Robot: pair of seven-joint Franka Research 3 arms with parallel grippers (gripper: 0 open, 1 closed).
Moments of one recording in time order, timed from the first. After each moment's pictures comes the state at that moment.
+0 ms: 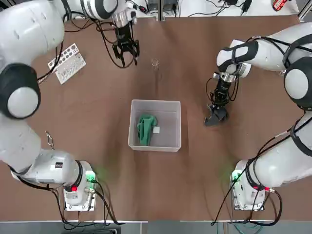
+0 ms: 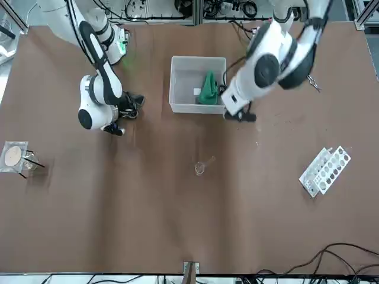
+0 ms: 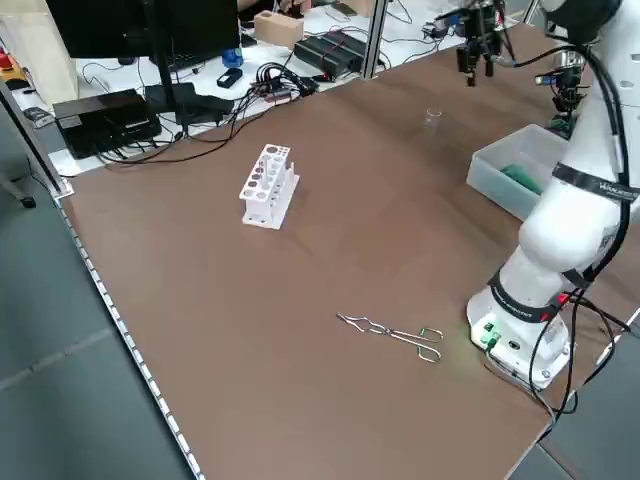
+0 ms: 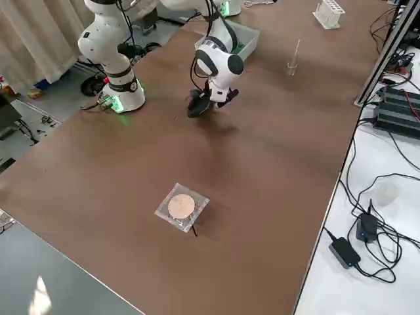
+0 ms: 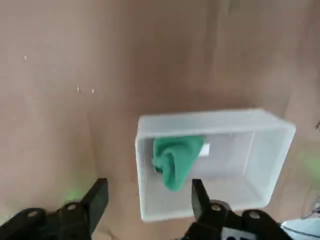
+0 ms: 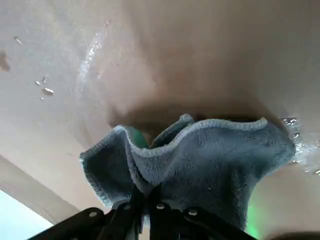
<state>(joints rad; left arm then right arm) -0.08 0.29 -0.50 -1.68 -0.19 1.72 -0.47 0.23 0.29 0.00 -2.37 0.43 2.07 0.18</state>
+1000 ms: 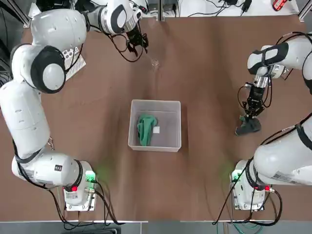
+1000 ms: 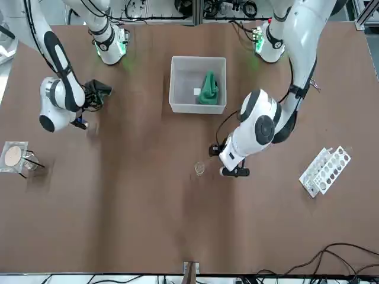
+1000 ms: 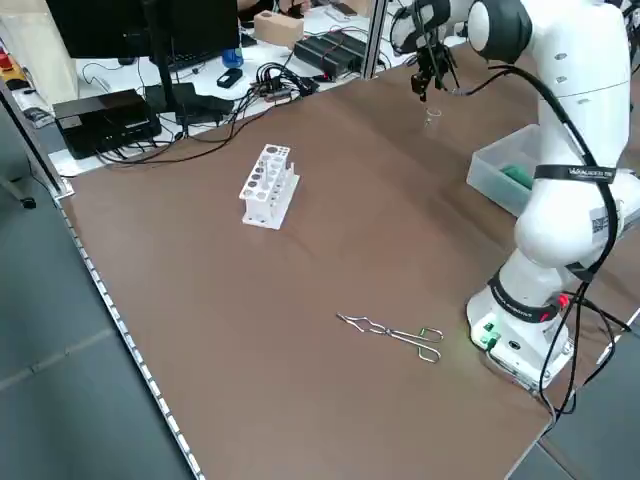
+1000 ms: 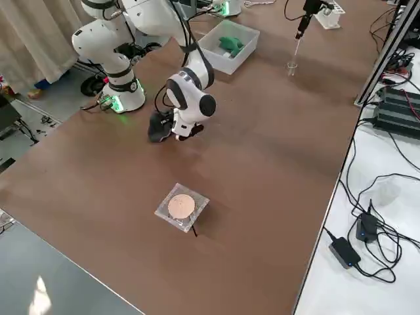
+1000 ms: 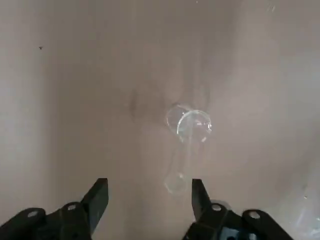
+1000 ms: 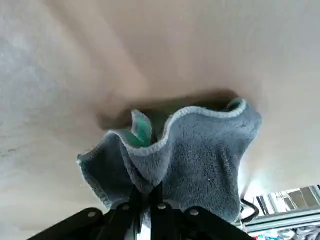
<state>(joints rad) -0.15 0.63 -0.44 -1.58 -0.10 2.22 -0.47 -0.17 0.31 -0.02 -2.39 0.02 1.84 0.17</state>
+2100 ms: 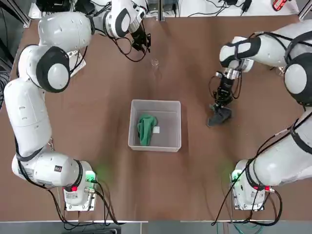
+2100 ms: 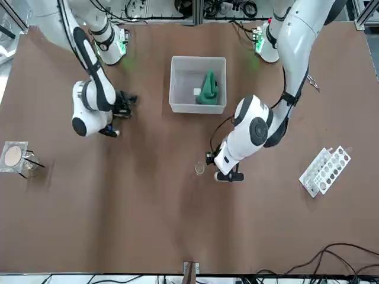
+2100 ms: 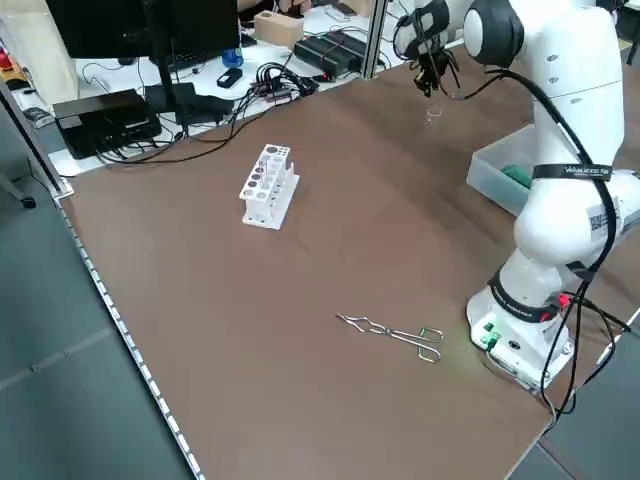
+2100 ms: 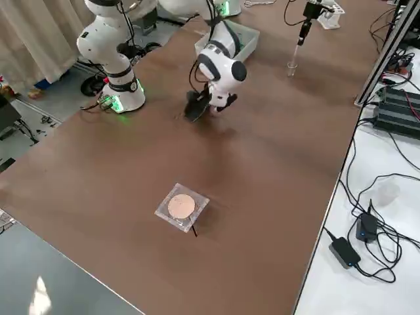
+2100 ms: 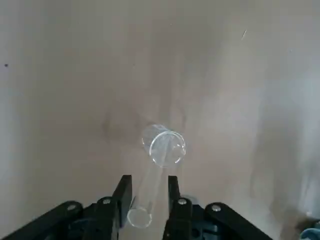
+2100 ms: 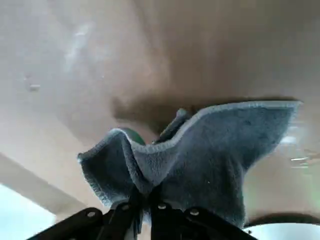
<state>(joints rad) -0.17 0.66 -0.45 -1.55 -0.10 2.31 -0.51 0.20 0.32 0.02 -2.30 0.40 1.96 0.19</state>
